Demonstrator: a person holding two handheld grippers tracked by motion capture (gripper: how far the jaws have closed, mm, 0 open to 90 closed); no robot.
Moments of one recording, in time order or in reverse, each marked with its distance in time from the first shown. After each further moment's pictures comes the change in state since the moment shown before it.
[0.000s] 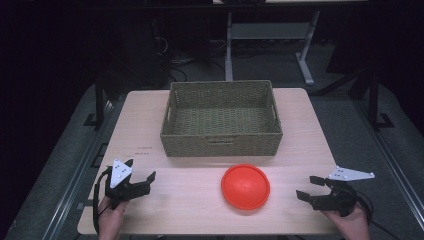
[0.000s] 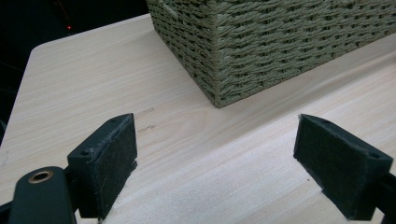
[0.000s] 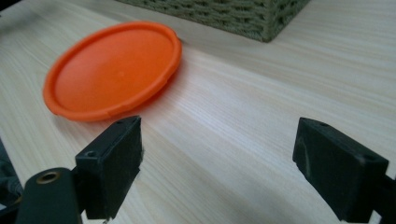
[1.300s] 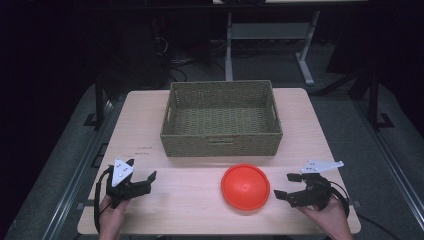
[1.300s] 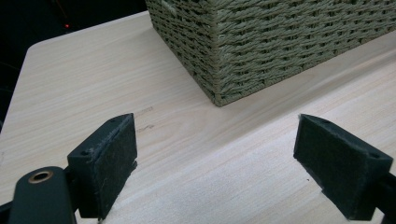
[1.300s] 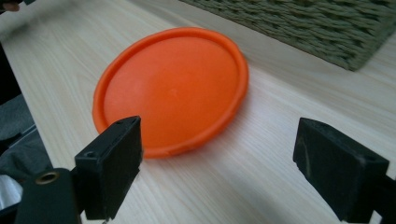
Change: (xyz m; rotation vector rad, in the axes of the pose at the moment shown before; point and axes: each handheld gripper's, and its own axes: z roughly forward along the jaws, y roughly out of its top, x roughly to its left) left arm 0.001 -0.001 0.005 0.009 -0.008 0.005; right arm 0.043 0.039 0.035 0.100 0.084 -0.052
